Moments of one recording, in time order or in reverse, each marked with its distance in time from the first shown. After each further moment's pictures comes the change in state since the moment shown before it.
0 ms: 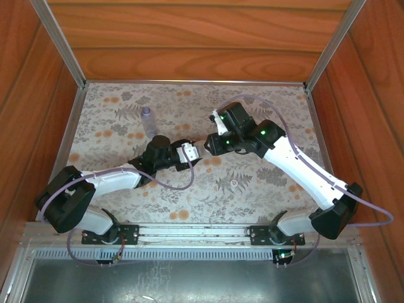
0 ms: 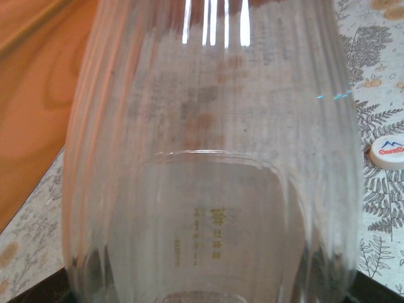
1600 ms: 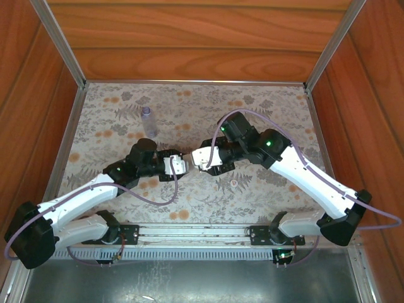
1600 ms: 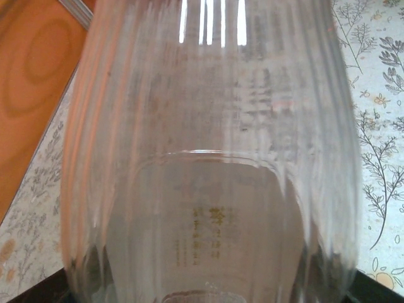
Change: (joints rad) left arm 0.015 -0.372 0.019 -0.570 0.109 0.192; right arm 0.107 -0.091 -0.031 -0.003 -0.209 -1.499
